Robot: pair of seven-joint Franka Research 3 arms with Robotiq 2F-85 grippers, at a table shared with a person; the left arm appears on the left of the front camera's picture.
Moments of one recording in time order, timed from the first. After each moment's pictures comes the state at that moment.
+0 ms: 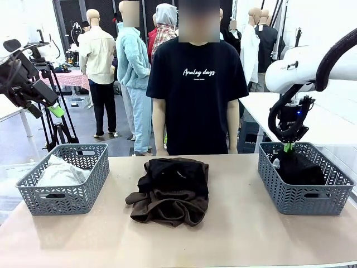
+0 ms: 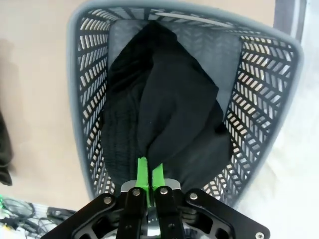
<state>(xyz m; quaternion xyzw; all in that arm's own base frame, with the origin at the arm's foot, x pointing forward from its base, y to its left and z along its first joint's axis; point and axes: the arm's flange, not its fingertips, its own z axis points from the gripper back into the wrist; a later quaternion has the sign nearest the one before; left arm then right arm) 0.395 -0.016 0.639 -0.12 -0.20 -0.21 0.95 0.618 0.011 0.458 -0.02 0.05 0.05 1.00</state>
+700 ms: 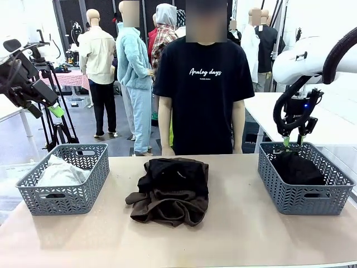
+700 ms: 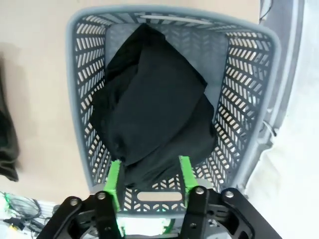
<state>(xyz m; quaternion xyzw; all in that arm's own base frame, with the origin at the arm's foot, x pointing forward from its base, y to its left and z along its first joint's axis) 0.395 -0.016 0.639 -0.12 -0.20 -0.21 0.95 0.614 -0.004 0.486 -0.01 0.04 0.03 1.00</state>
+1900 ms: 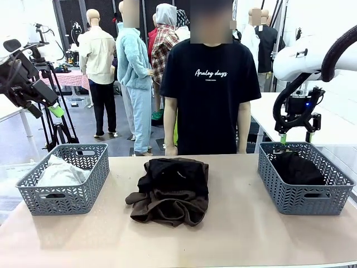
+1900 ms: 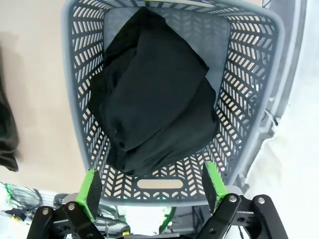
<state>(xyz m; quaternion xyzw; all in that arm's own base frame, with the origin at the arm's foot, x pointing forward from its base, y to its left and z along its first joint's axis) 0.395 -0.016 0.639 -0.12 -0.20 -0.21 0.95 0.611 -0.006 0.486 -0.01 0.07 0.03 1.00</state>
